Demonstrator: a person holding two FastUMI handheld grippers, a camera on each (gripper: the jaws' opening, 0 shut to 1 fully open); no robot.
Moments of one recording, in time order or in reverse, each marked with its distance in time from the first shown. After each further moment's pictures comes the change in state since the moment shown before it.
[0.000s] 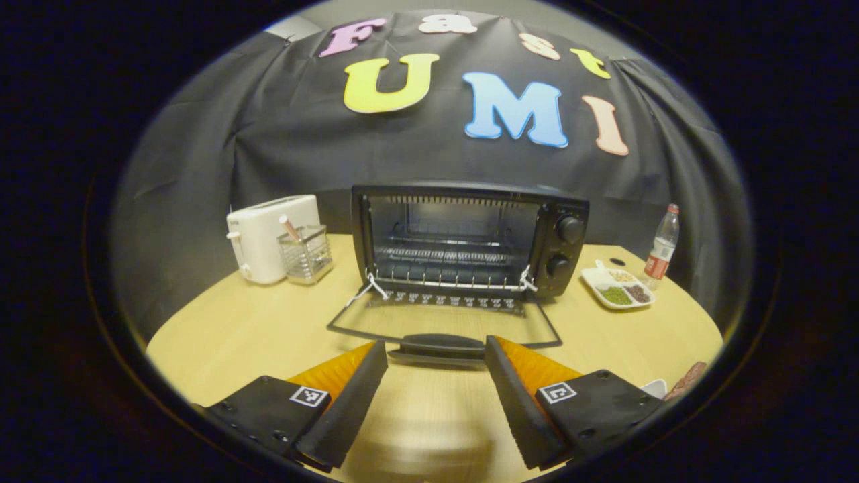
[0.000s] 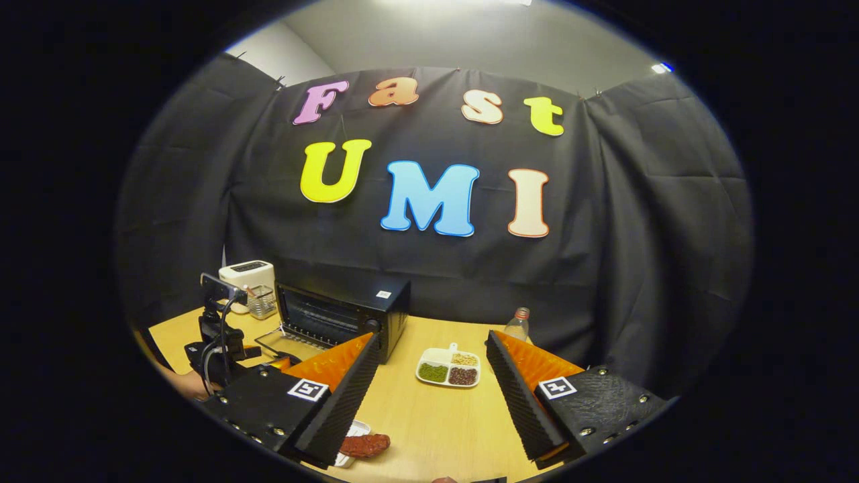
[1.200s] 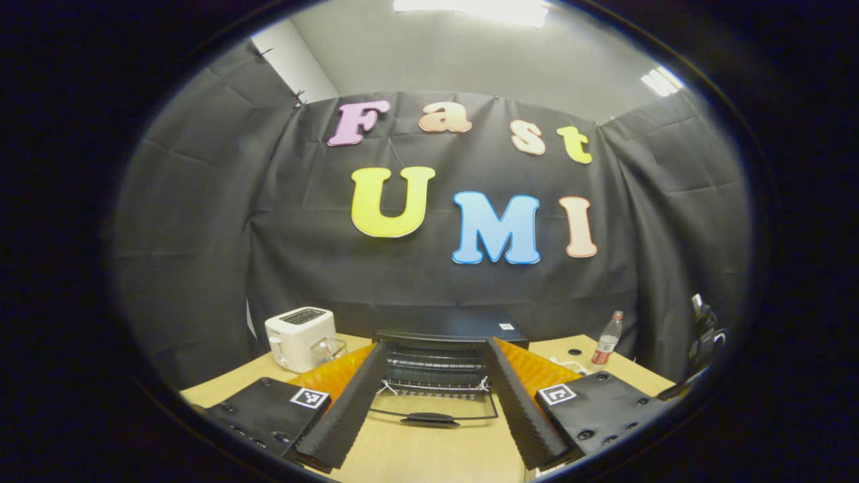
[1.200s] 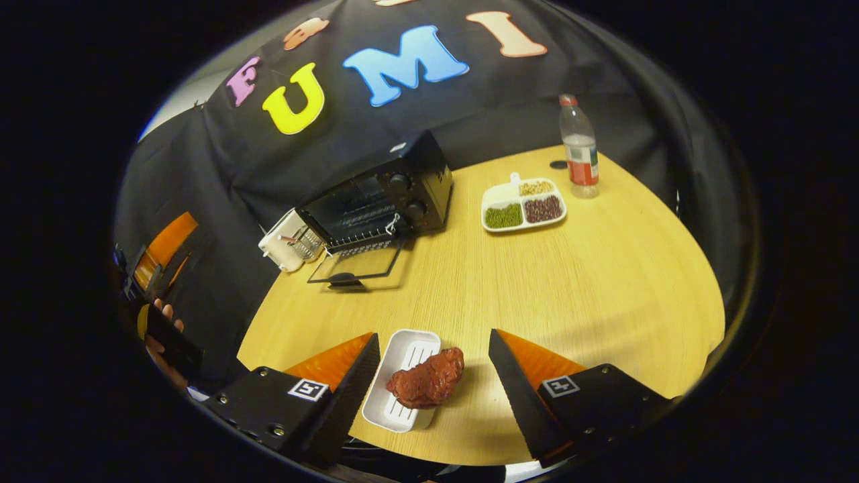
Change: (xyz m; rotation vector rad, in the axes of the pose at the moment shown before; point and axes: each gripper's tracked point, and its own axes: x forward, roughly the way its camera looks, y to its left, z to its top) left arm -0.166 0.003 0.173 -0.021 -0.347 -0.023; right arm 0.011 0.054 -0.201 0.471 0.607 0.249
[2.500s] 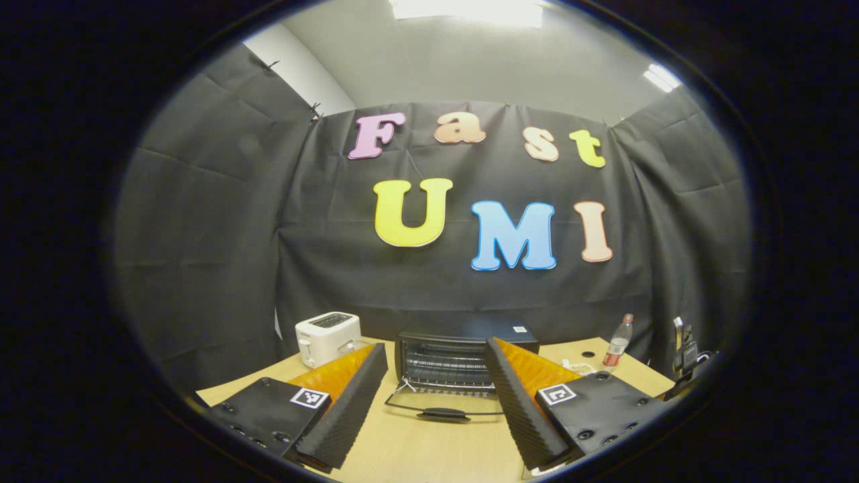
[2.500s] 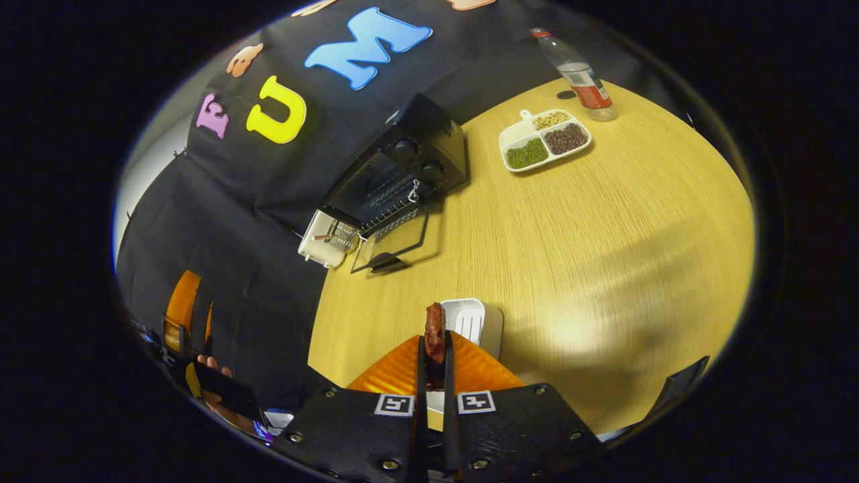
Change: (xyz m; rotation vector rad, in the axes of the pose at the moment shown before) left arm -0.039 0.004 0.018 0.023 -0.031 0.093; right arm -0.005 0.040 0.001 0.189 0.133 0.227
